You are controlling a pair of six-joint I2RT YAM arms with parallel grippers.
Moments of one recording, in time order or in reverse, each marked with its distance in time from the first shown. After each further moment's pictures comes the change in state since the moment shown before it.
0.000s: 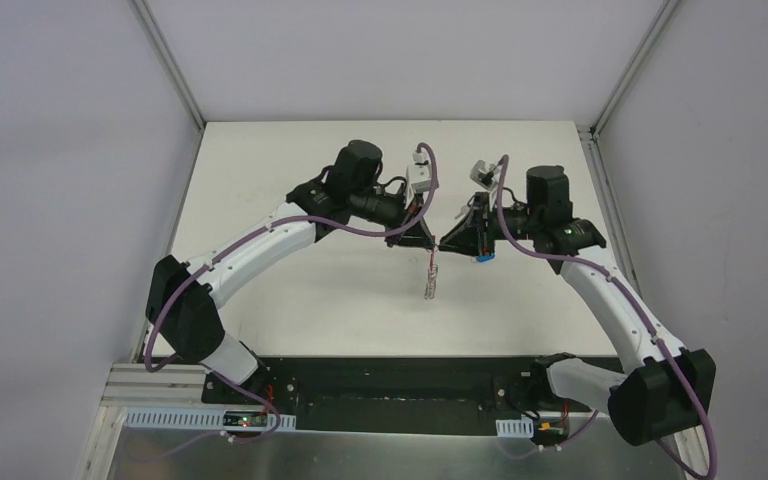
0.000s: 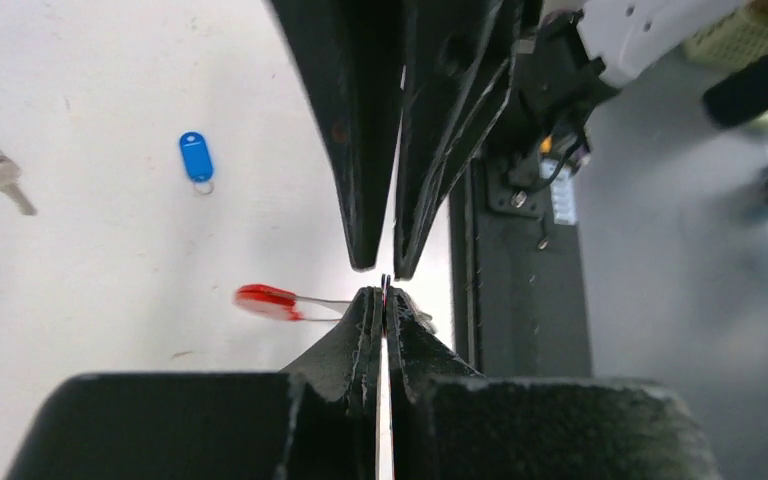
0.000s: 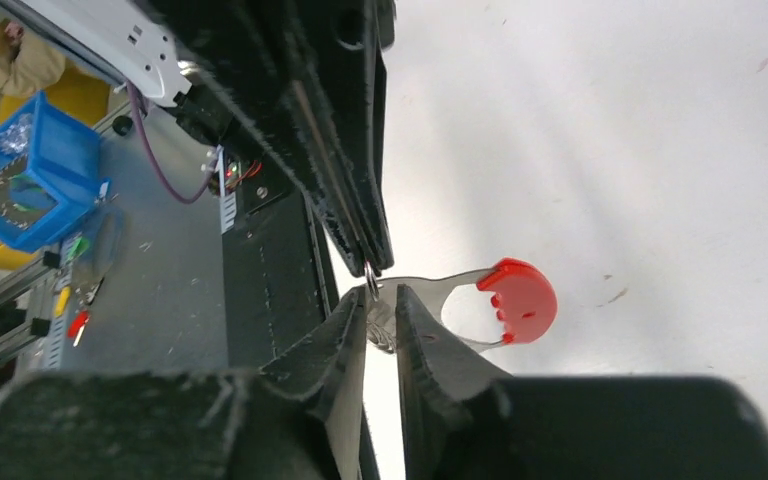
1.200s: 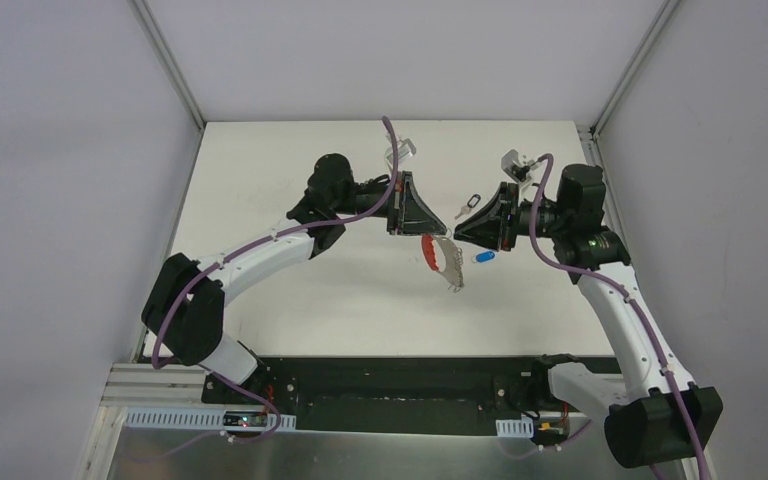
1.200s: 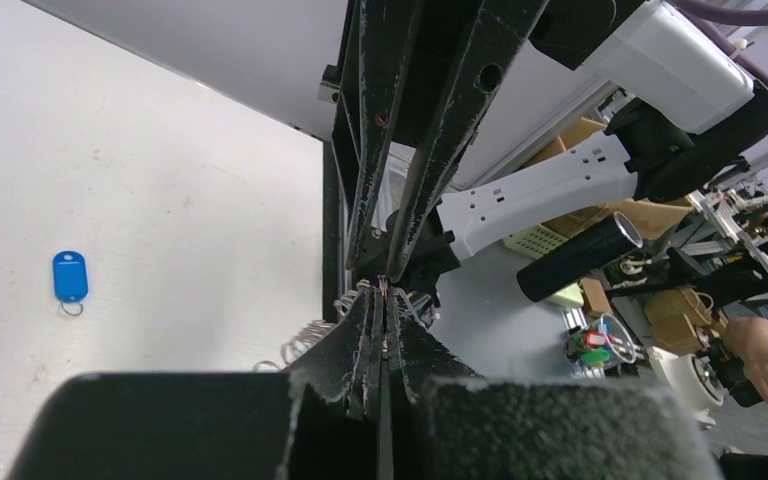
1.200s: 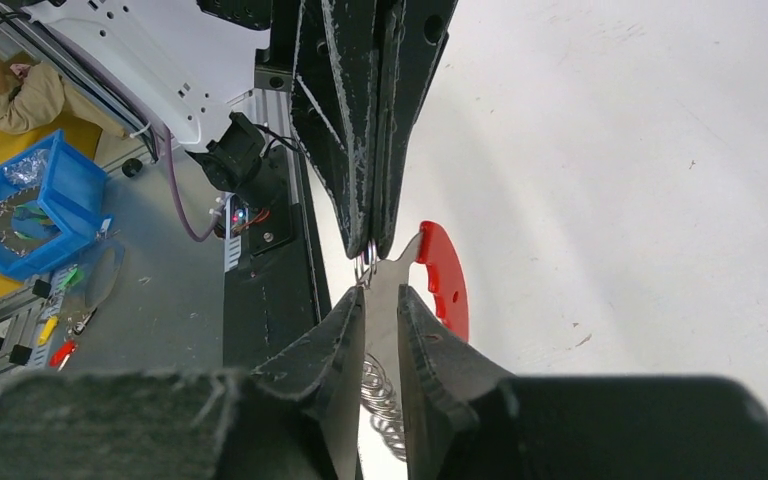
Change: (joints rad) left arm 0.057 -0.039 -0.327 0.973 0.113 -0.888; right arm -0.146 -0.151 -0.027 0.156 -0.132 0.119
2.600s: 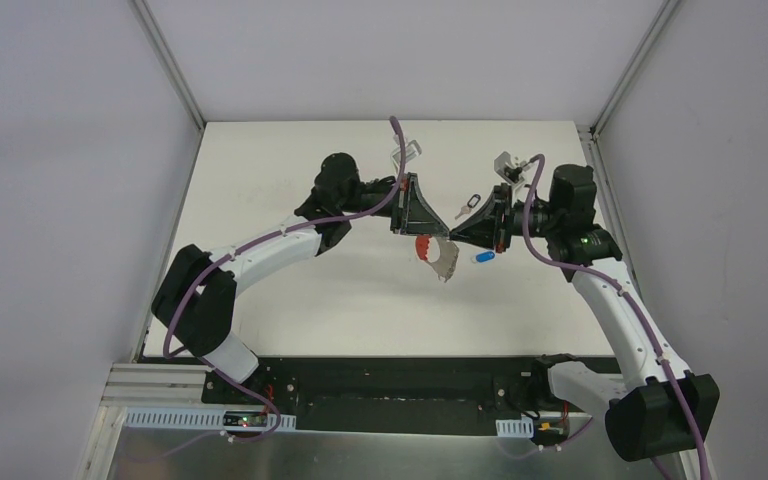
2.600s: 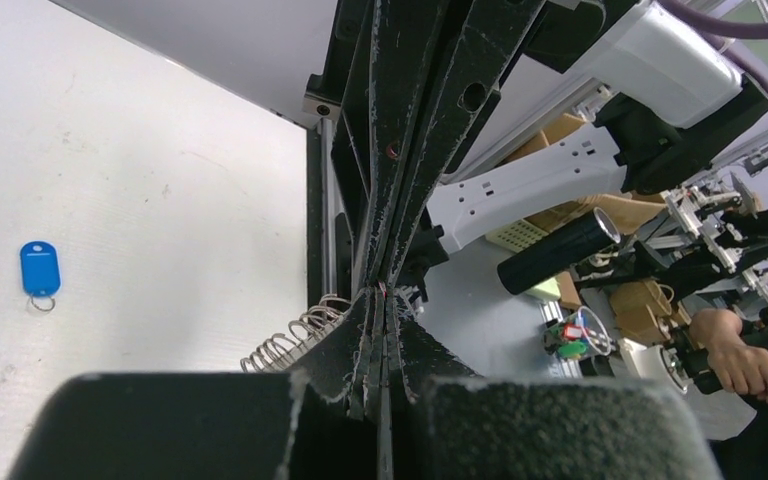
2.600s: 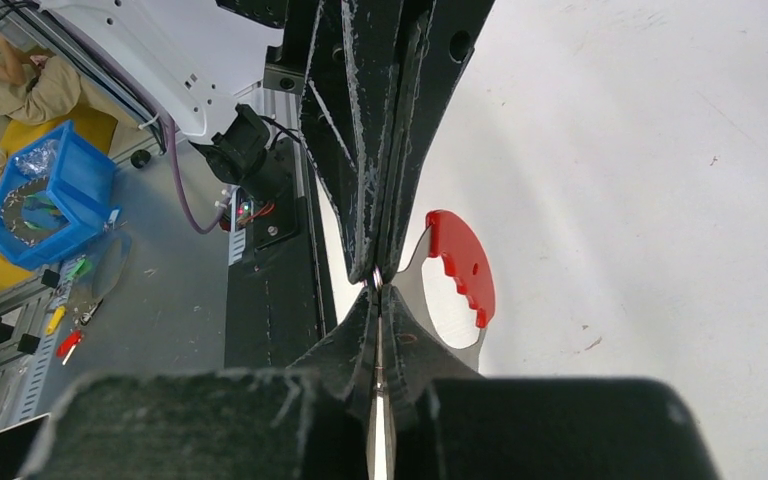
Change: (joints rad) left arm 0.004 0.062 0.018 0.061 0.041 -0.080; right arm 0.027 0.035 -0.027 0.063 -0.014 0.012
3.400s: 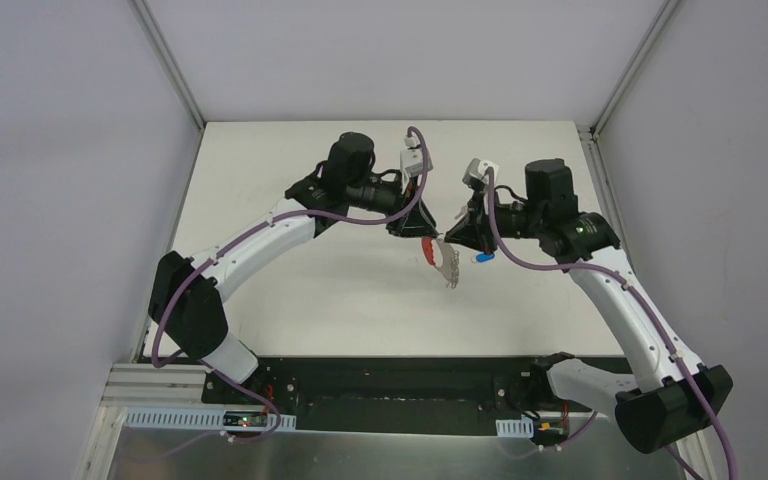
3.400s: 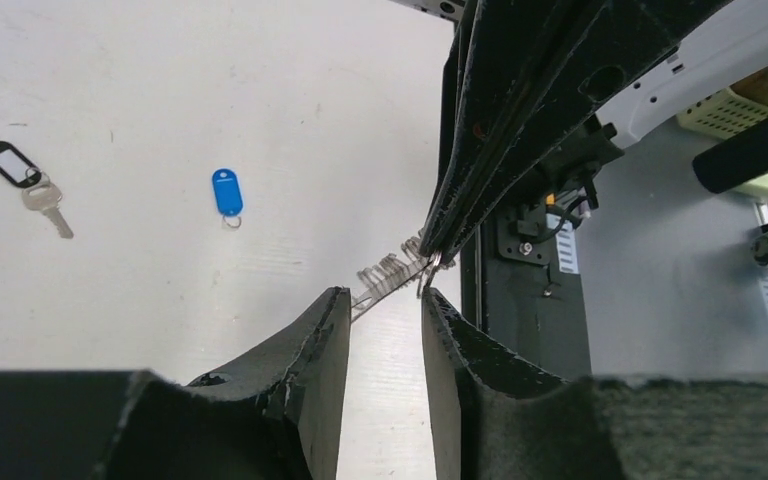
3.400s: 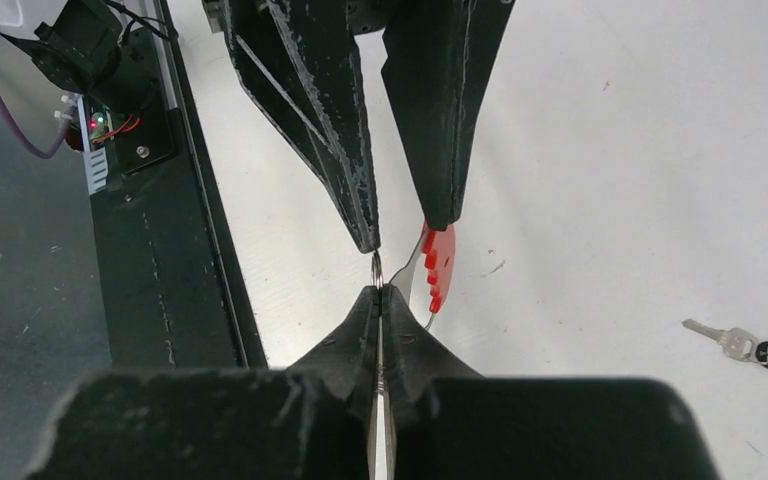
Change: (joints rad) left arm -0.002 -0.019 0.230 -0.755 -0.113 0.731; right arm 0.171 0.037 0.198 -0.427 0.398 -0.375
